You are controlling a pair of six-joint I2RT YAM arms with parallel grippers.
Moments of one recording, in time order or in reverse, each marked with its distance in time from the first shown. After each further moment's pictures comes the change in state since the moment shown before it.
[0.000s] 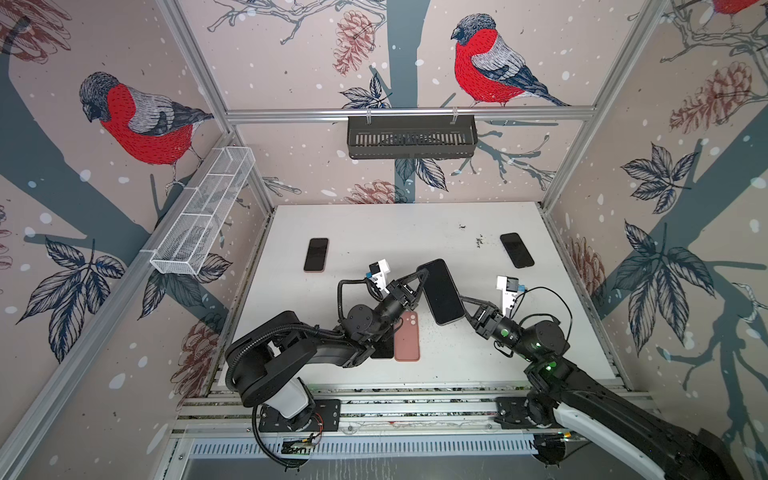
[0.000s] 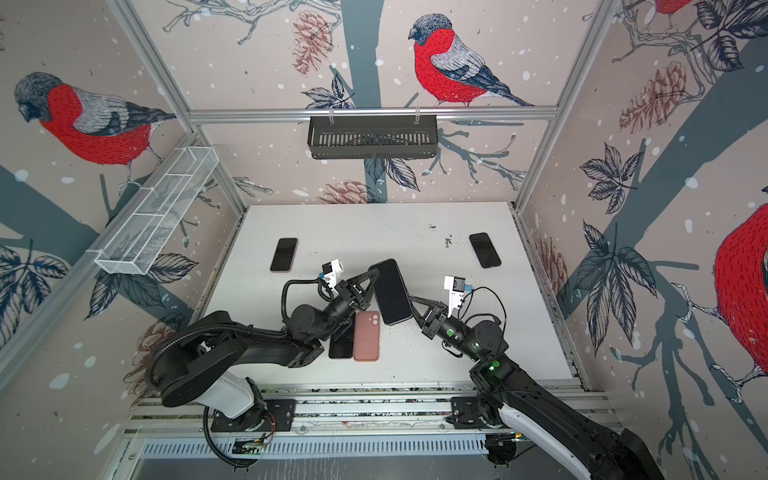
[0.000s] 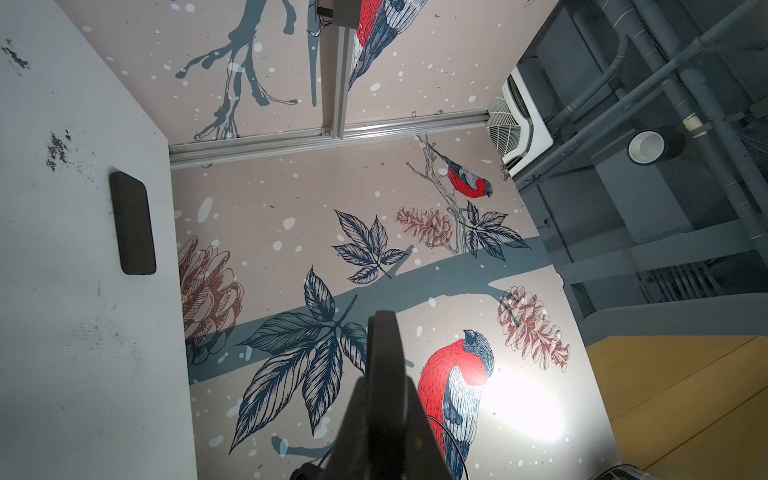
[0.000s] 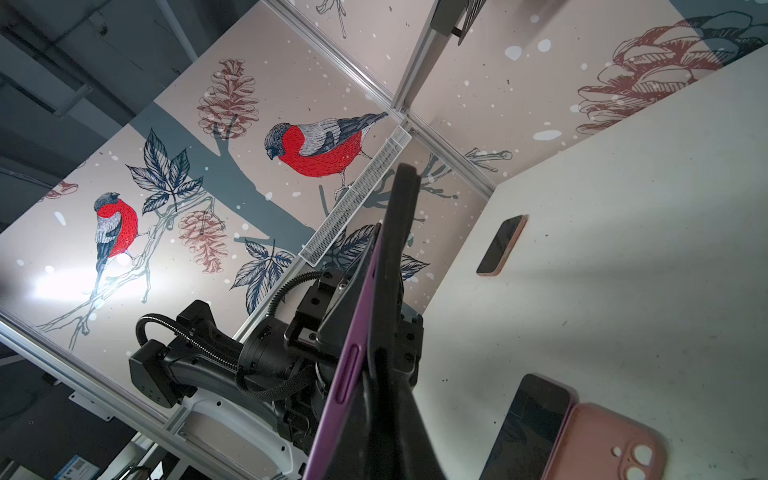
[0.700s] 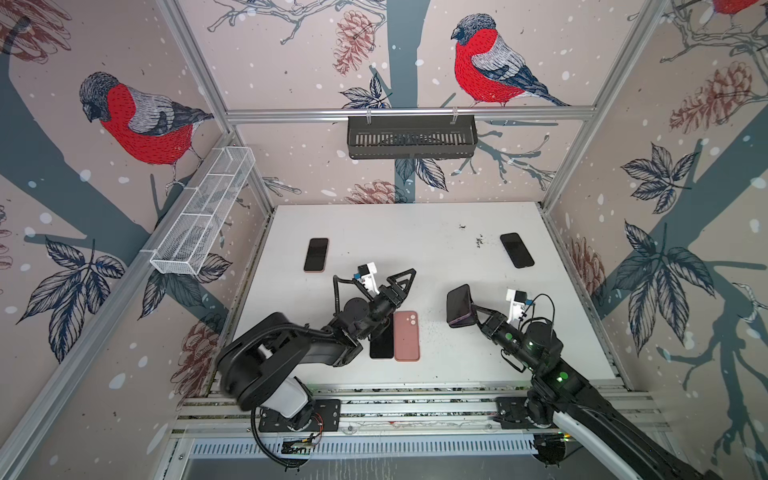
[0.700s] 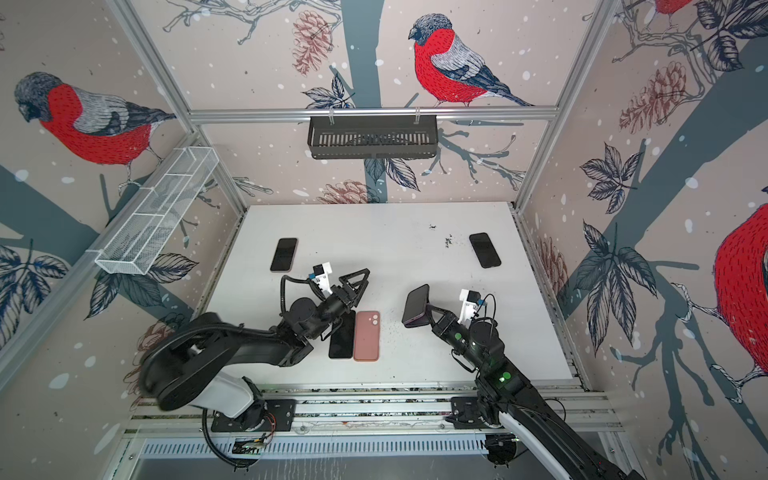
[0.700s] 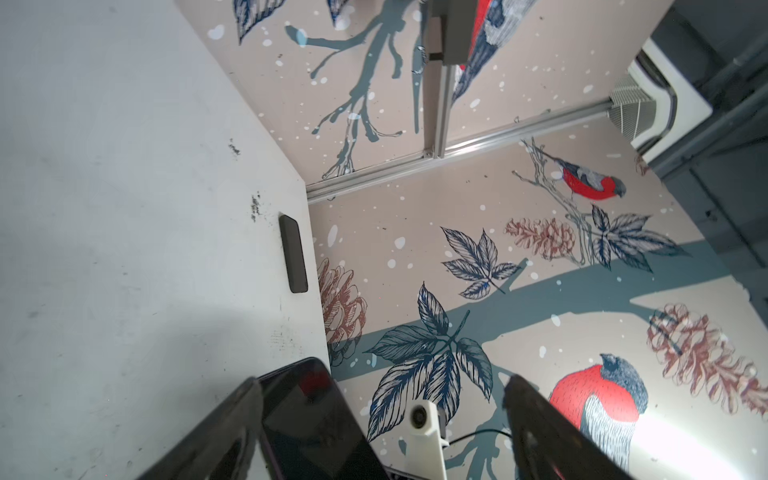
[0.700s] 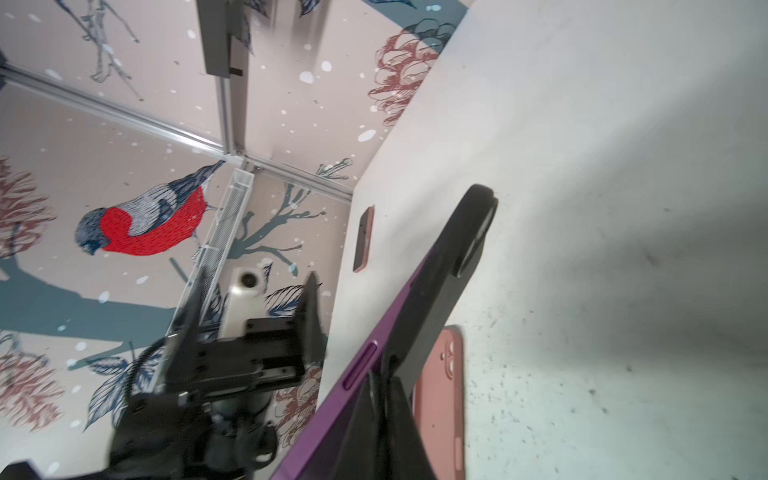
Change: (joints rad) left arm 0.073 -0.196 -0.014 -0.422 0.008 0.289; right arm -0.125 -0.231 -0.061 -0.564 0.201 0.142
